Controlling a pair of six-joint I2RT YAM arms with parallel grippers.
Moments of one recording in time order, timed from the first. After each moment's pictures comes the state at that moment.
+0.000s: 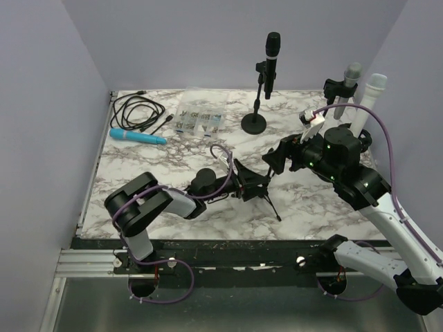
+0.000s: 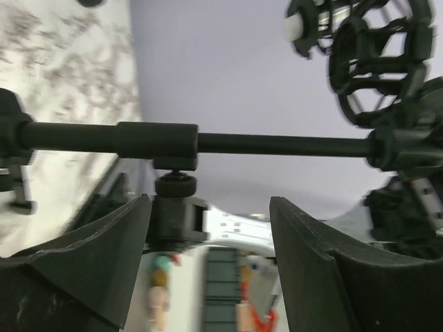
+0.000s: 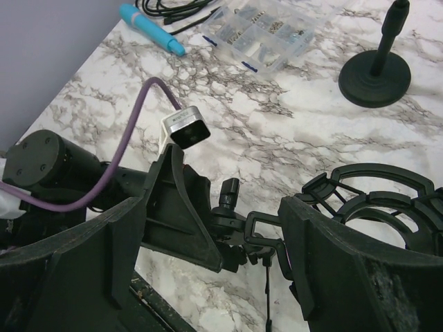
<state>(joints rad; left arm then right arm) -0.86 1.76 0.55 1.27 0.36 -1.69 0.59 0.92 1.11 -0.49 -0.11 0.23</state>
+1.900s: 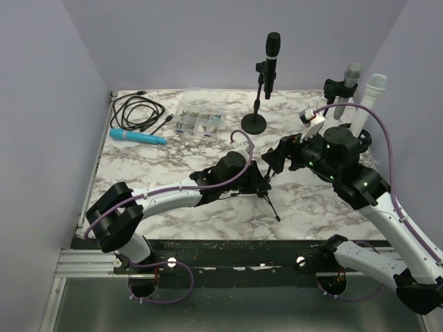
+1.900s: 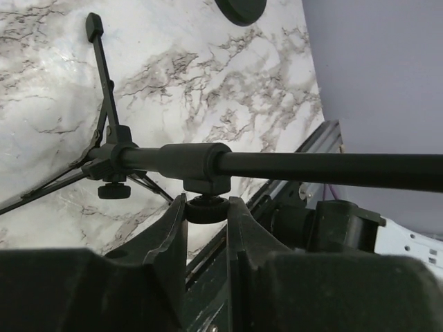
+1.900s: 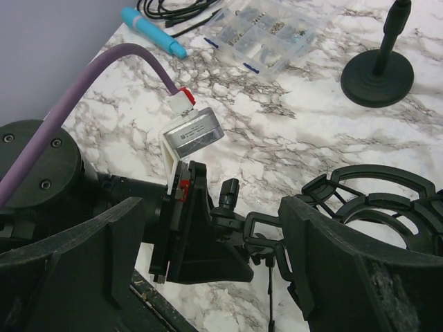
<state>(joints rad) -0.98 1.54 0.95 0.11 0.10 -0.92 0.59 0.93 1.11 -0.49 -0.11 0.25</state>
